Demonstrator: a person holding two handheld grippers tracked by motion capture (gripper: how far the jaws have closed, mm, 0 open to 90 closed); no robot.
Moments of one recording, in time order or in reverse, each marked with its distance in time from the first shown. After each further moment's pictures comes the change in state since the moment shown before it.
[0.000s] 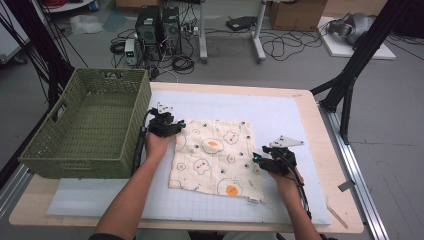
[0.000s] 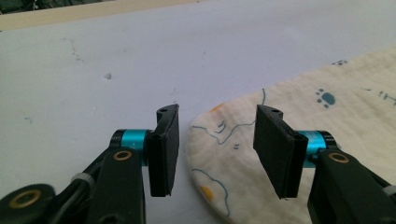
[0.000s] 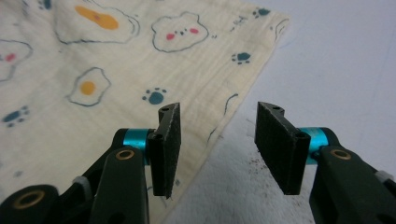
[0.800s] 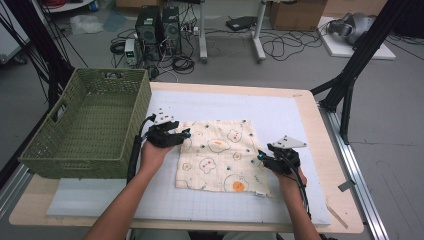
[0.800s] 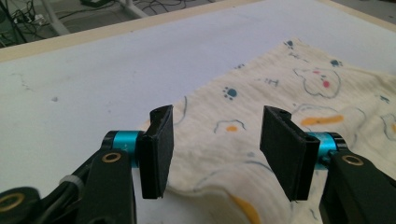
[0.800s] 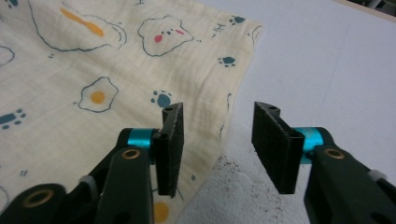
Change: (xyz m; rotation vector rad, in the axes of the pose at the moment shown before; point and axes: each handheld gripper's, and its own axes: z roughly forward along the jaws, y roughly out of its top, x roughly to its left) left arm -0.033 -0.008 -0.054 -0.064 -0.169 0.107; right arm -0.004 -0.002 -0.014 -0.043 -0.100 -0.037
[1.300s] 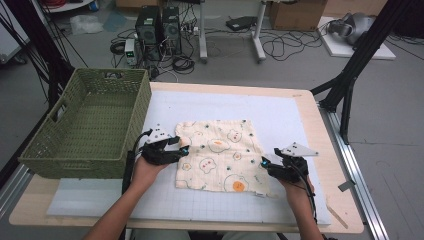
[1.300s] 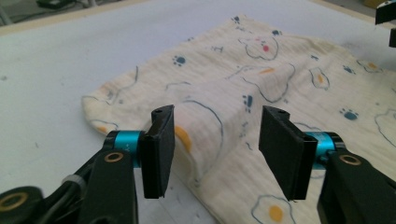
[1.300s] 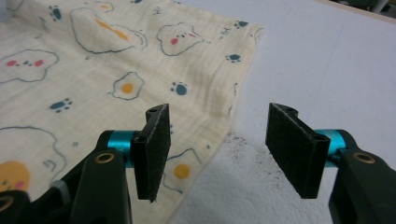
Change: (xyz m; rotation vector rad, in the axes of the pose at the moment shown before) left arm -0.018 -0.028 -0.029 0.001 -0.129 0.045; right arm 0.004 -0.012 -0.030 -0.046 0.039 0.034
